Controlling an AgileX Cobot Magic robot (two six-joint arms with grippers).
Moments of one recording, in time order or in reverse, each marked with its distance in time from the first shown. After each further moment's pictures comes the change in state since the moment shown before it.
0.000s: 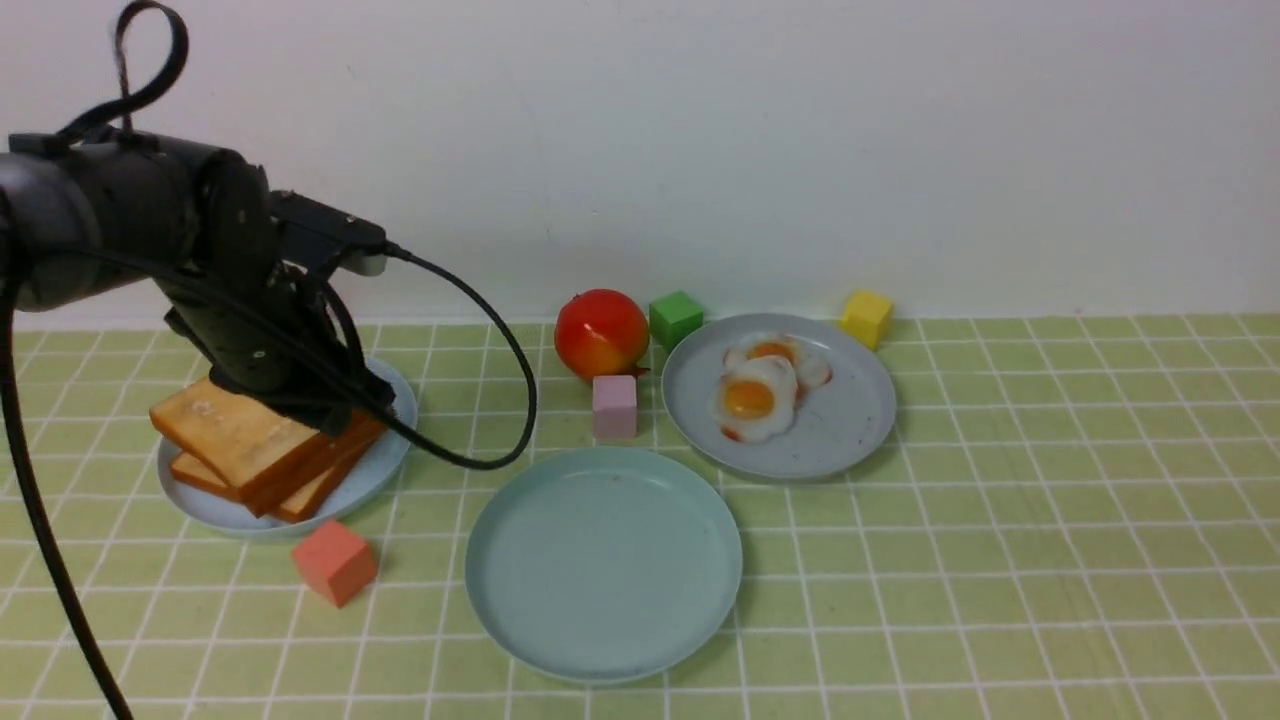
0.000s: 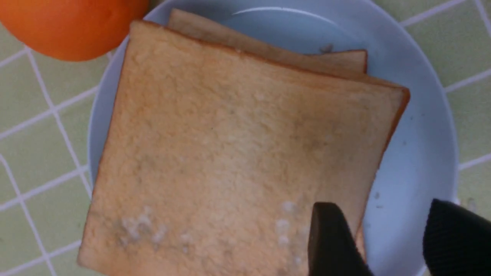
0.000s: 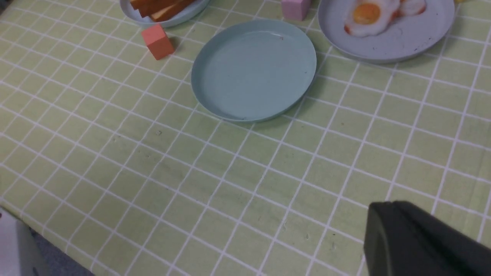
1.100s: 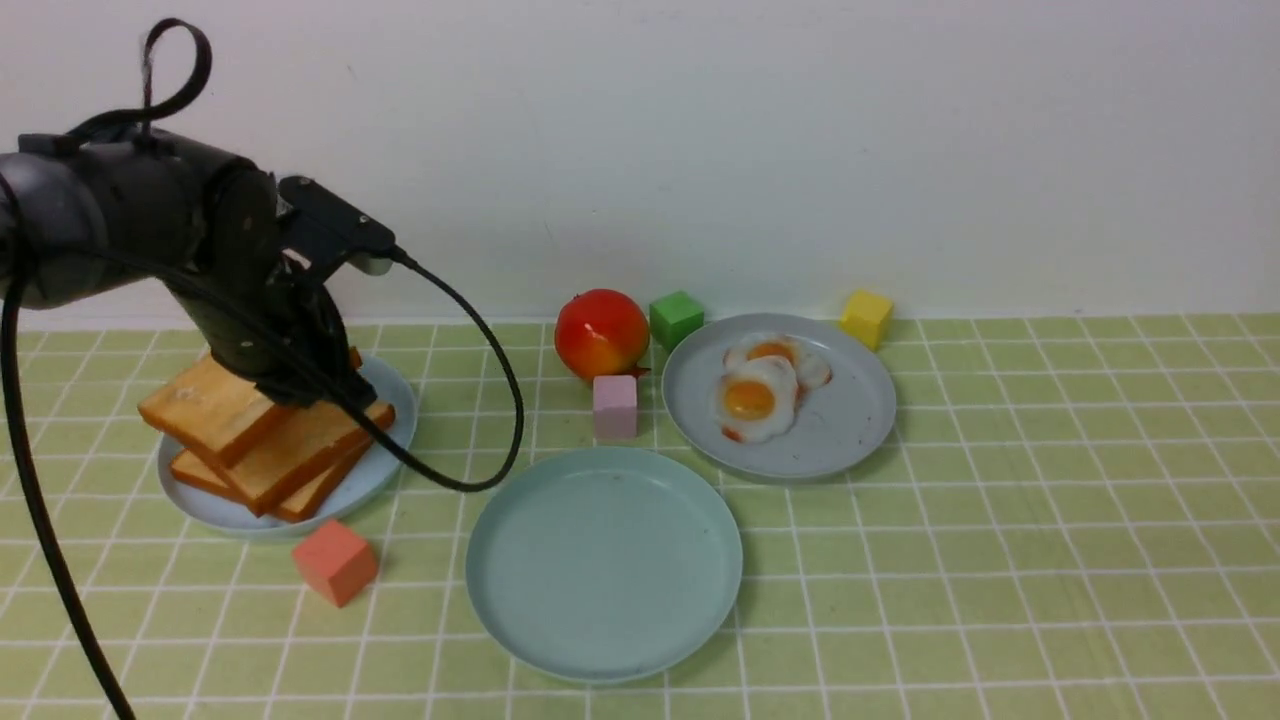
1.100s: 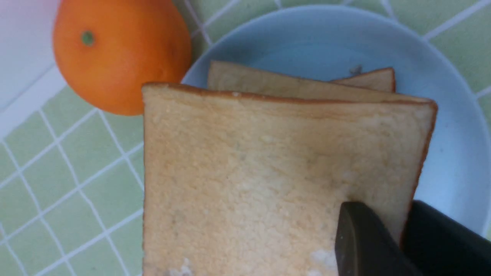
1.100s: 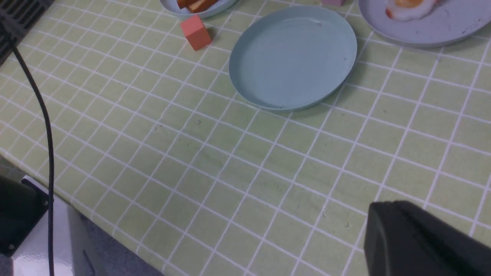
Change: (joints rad) right arm 0.001 0.000 0.000 0.086 0.044 -0.003; left arm -0.029 -0.056 -0.008 0.101 -0.019 0.062
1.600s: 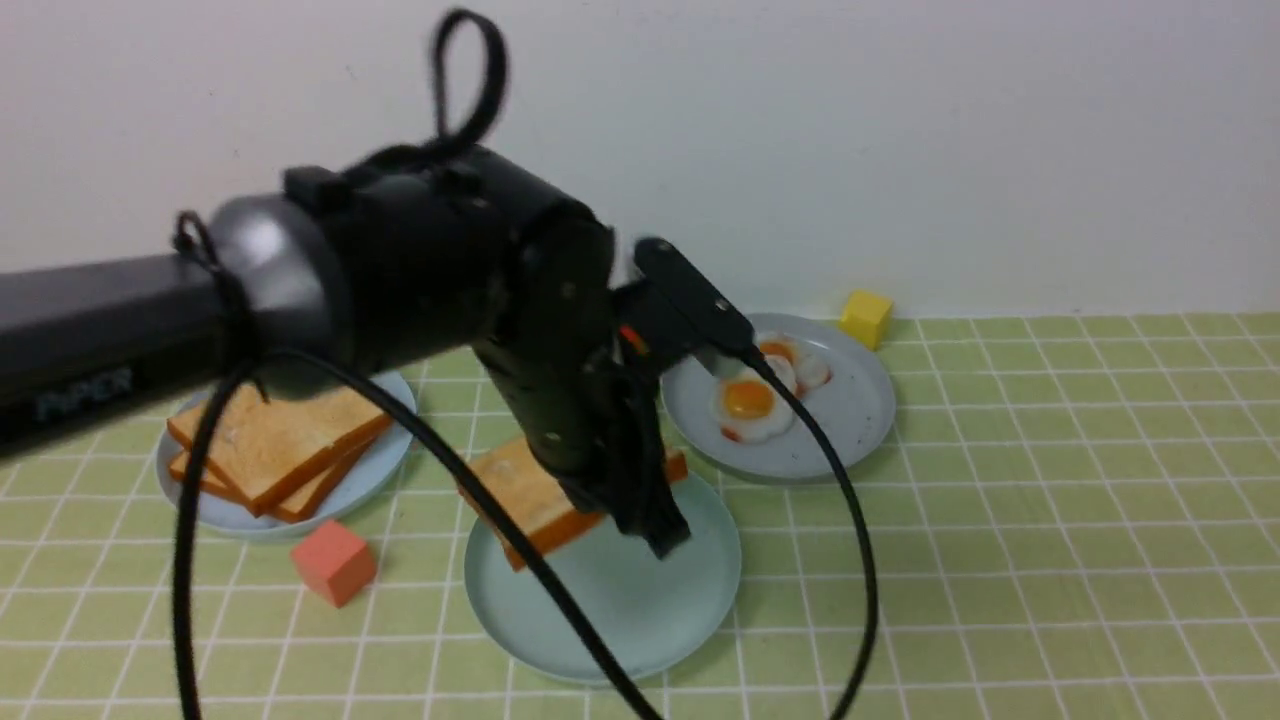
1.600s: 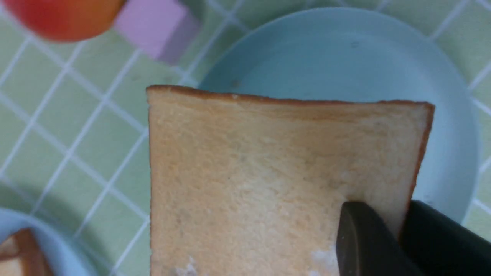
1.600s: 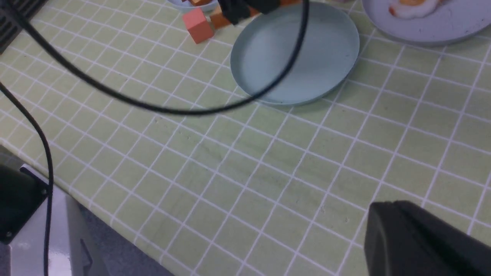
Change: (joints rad) right arm 0.000 0.000 0.000 0.002 0.026 -0.024; left arm -0.503 -0.052 0.000 -0.120 0.141 -0.002
